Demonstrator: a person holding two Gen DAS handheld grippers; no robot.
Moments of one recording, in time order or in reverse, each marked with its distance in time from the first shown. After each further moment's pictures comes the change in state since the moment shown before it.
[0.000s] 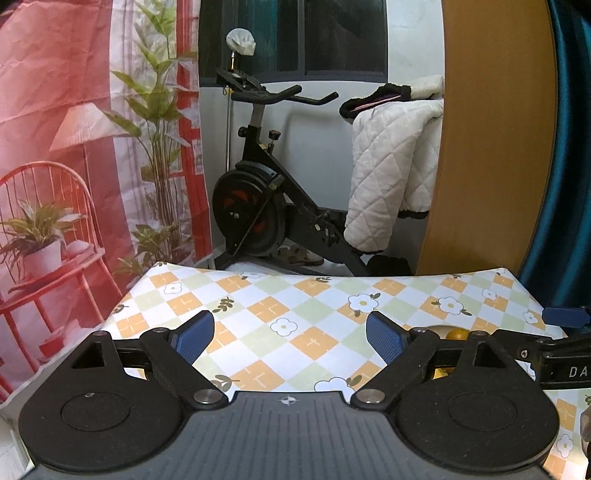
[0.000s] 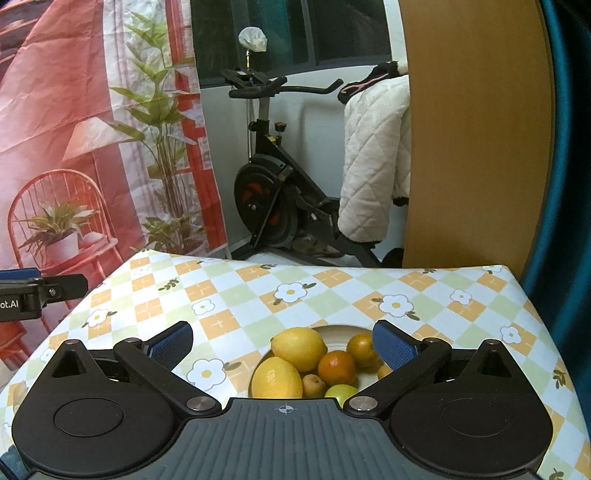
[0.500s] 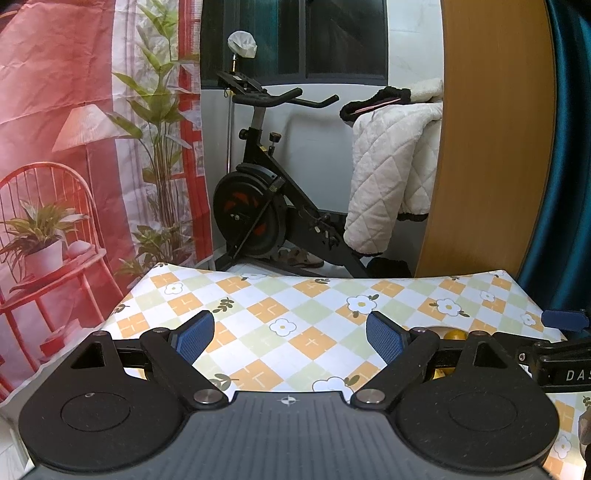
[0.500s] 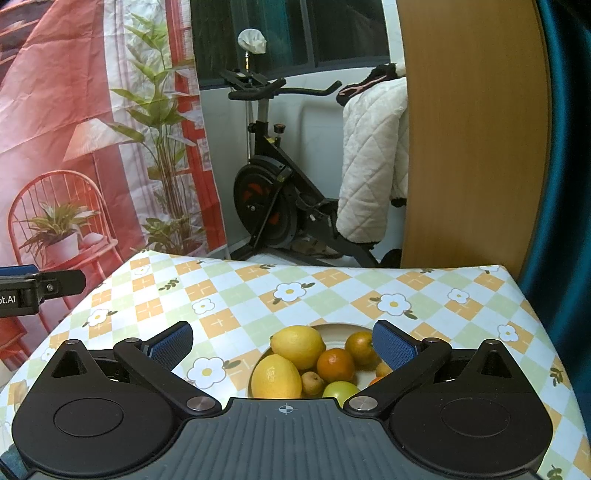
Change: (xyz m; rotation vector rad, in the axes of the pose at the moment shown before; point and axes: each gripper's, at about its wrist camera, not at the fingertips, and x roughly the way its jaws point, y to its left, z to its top) left arm -0.004 -0.001 -0.002 -0.007 -0.005 0.001; right arm -0.001 0.000 -0.001 -0.001 -0.002 0.000
